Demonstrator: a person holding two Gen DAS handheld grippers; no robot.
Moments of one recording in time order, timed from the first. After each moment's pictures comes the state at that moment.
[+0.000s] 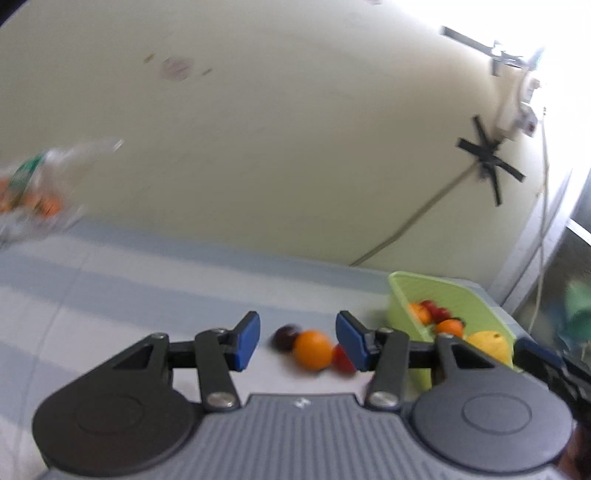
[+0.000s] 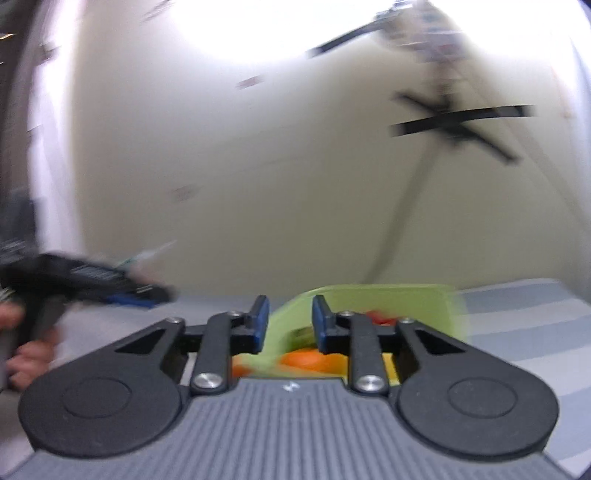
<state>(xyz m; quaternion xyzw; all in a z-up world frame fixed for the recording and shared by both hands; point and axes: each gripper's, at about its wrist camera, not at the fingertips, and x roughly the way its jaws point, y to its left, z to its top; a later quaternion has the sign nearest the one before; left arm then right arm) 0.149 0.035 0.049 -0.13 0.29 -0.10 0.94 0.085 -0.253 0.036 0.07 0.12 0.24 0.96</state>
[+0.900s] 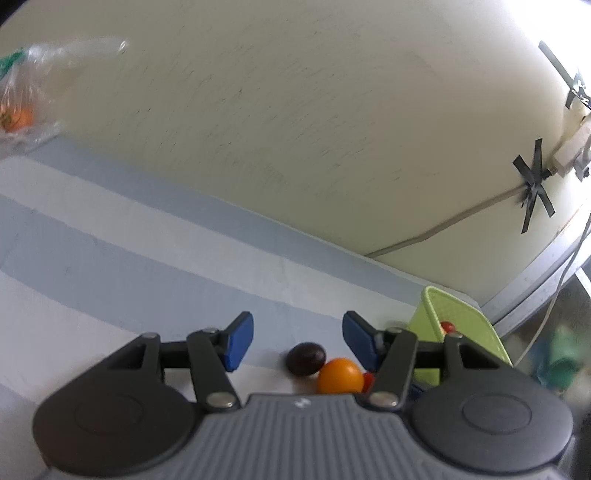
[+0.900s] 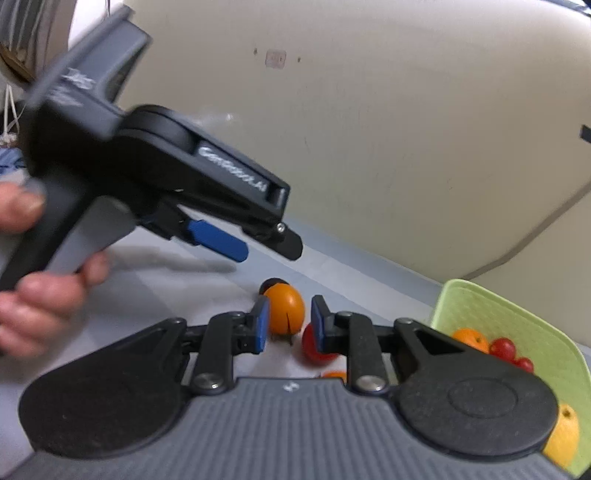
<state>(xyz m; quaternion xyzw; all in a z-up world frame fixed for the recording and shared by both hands) 0.230 0.059 0.008 -0.24 0.36 -0.13 0.89 0.169 -0.100 0.014 -0.14 0.24 0.25 0.93</state>
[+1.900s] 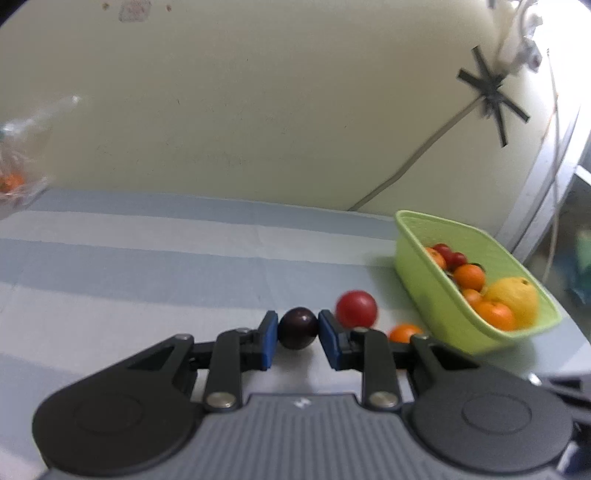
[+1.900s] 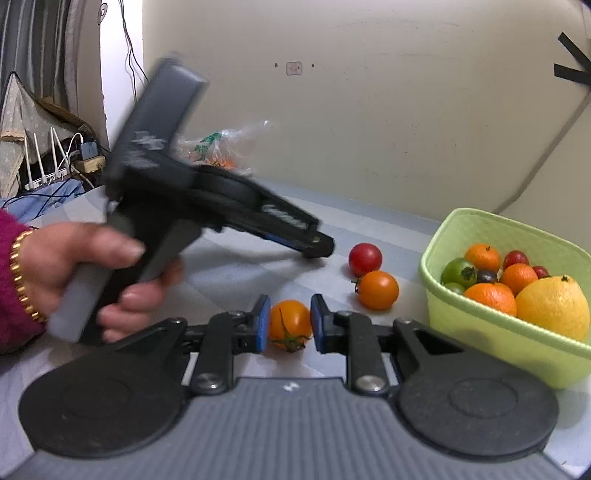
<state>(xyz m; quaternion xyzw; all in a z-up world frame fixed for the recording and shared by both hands) 0.172 0.006 0.015 -0.09 0.34 -0.13 0.93 0.089 -0.144 0.013 -0.04 0.25 0.32 0.91</state>
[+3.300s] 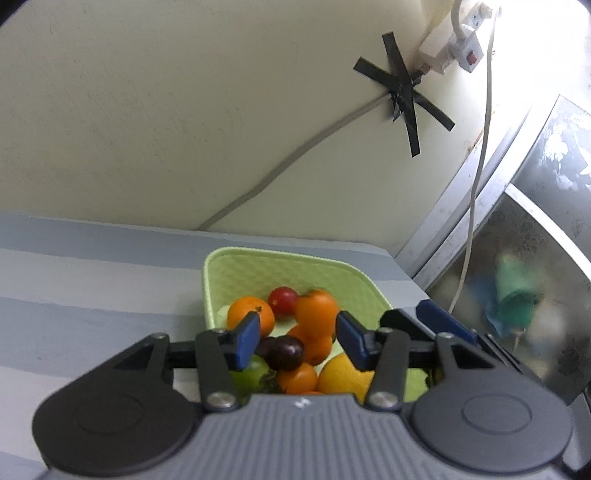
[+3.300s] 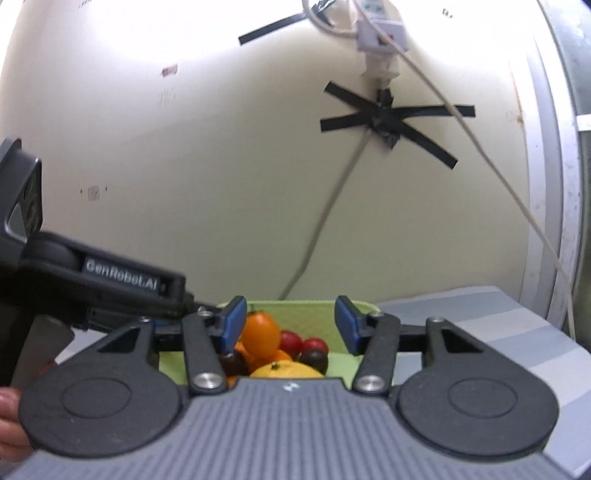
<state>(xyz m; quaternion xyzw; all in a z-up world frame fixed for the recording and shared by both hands) 0.230 -0.100 0.050 -0.15 0.34 -0.26 0.89 0.132 -0.265 0.025 0.06 0.11 0.08 0.99</state>
